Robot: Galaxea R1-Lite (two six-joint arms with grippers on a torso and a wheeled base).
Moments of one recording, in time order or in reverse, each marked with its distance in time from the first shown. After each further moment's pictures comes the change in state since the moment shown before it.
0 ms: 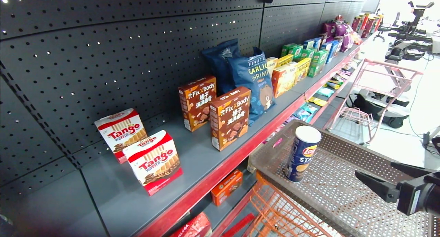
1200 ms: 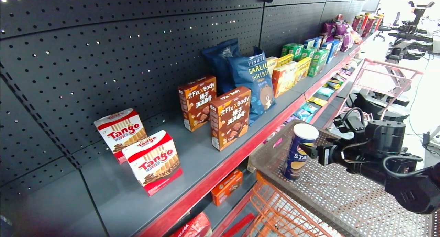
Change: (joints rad) left arm 0.000 0.000 0.000 0.000 0.000 0.000; right arm -0.037 0.727 -0.296 -0.455 0.070 -0.048
